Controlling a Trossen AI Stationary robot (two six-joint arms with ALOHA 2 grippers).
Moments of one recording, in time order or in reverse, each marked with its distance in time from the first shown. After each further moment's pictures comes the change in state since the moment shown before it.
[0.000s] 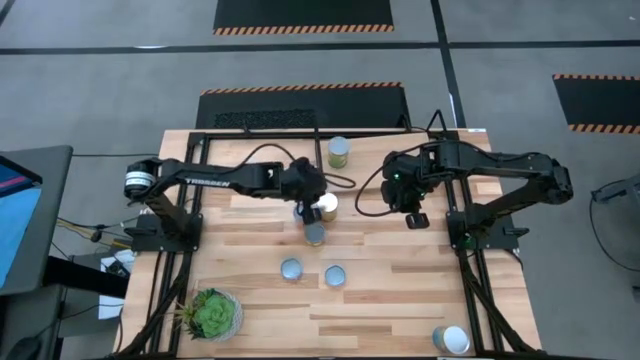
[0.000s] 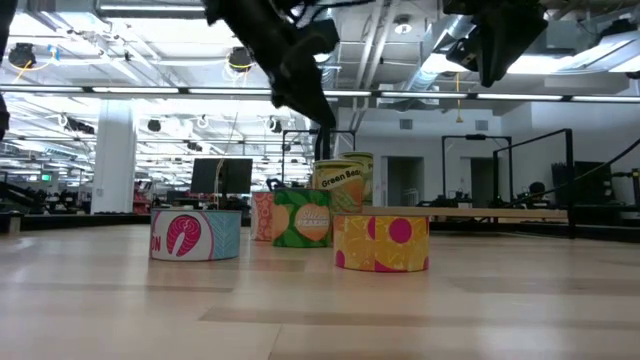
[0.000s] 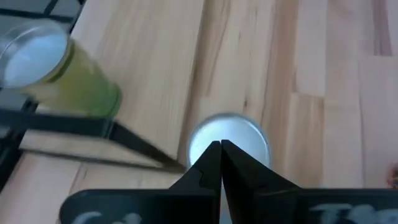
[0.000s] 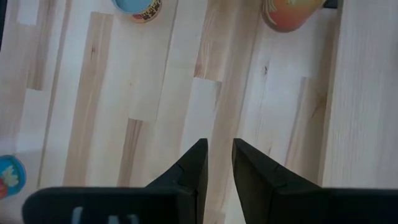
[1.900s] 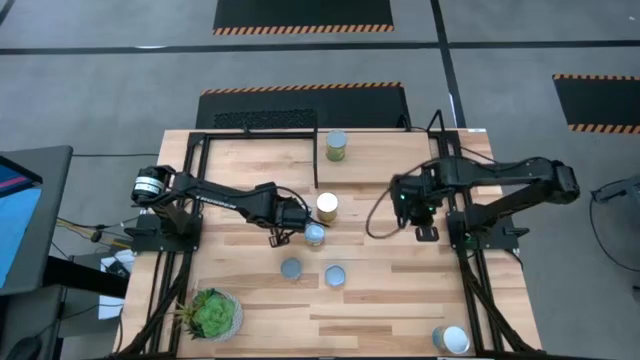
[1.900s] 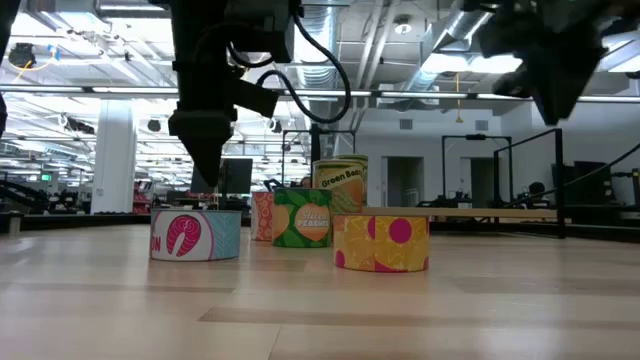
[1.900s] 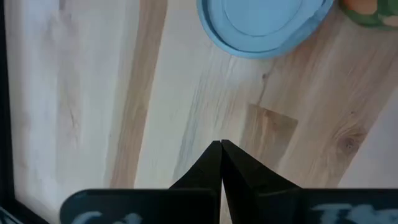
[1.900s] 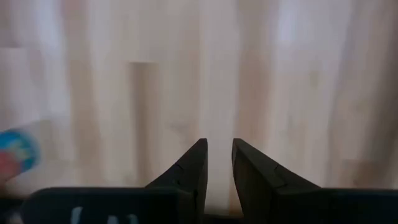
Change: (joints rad) left arm -0.182 0.066 -0.056 -0.630 -0.237 -0.324; right arm 0.082 -0.079 -0.224 -0.054 0.054 0.235
